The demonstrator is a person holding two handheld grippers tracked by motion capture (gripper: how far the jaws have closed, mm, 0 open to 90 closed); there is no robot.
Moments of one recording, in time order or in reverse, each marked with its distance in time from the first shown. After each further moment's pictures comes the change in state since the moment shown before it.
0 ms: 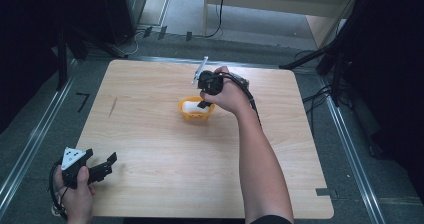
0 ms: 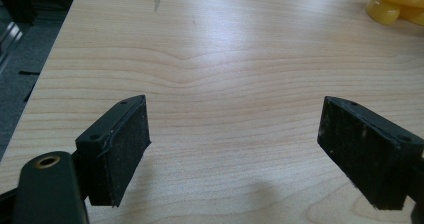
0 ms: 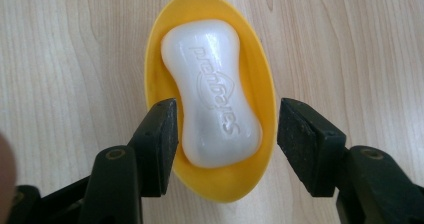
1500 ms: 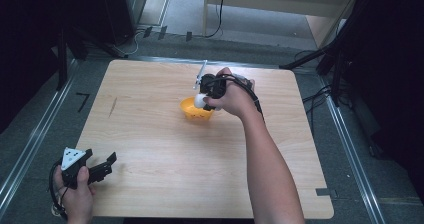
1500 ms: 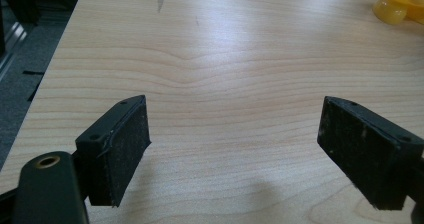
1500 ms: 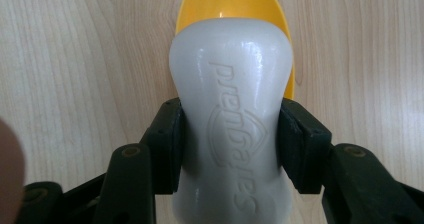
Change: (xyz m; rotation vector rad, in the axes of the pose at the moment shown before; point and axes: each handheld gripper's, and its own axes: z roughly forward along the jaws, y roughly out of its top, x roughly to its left) left arm 0.000 0.000 0.000 -0.005 0.010 -0.009; right arm 0.019 0.002 -0.016 0.120 -0.048 -0.048
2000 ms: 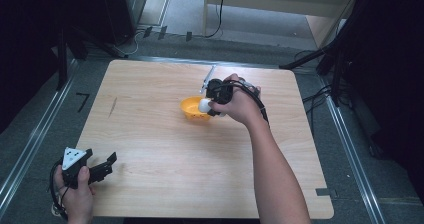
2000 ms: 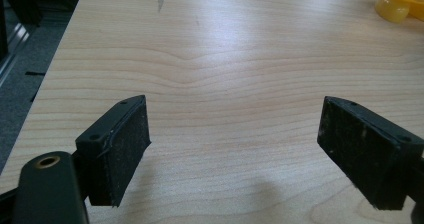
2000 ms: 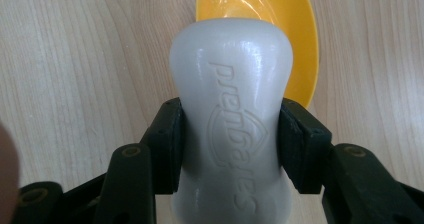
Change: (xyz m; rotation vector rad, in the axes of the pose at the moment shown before) left arm -0.001 0.000 0.000 0.003 0.005 0.013; right arm 0.014 -0.021 -0.004 -0.020 0.015 0.074
